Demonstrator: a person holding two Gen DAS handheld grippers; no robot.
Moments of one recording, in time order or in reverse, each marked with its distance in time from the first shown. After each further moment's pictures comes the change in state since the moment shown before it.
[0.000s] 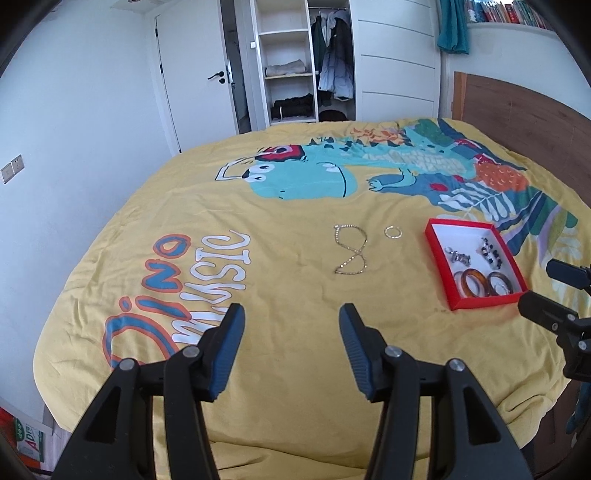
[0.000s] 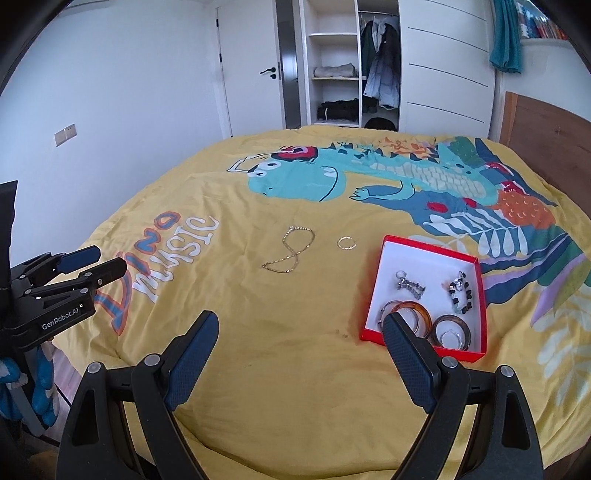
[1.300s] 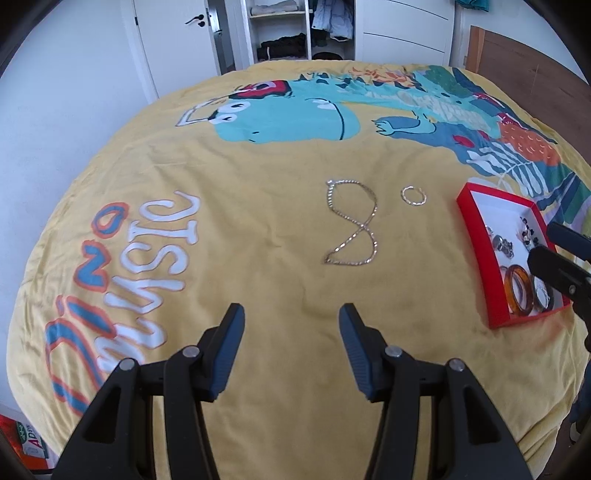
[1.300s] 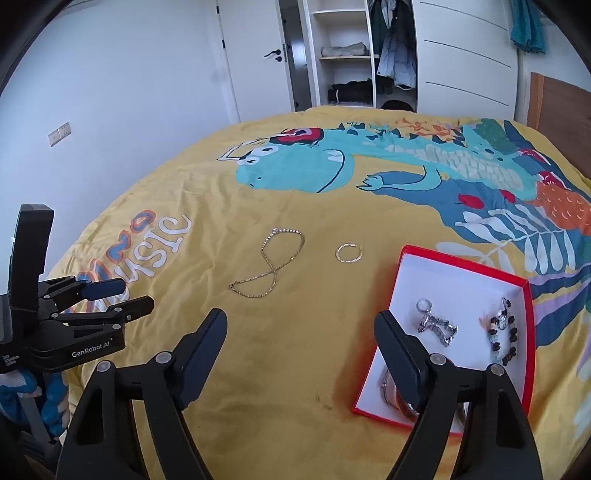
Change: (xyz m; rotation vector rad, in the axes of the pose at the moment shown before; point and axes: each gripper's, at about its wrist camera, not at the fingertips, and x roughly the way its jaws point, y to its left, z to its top) left arm 0.168 -0.030 0.030 0.000 0.228 -0.044; right arm 0.140 -0.054 0.045 0.003 0.044 0.071
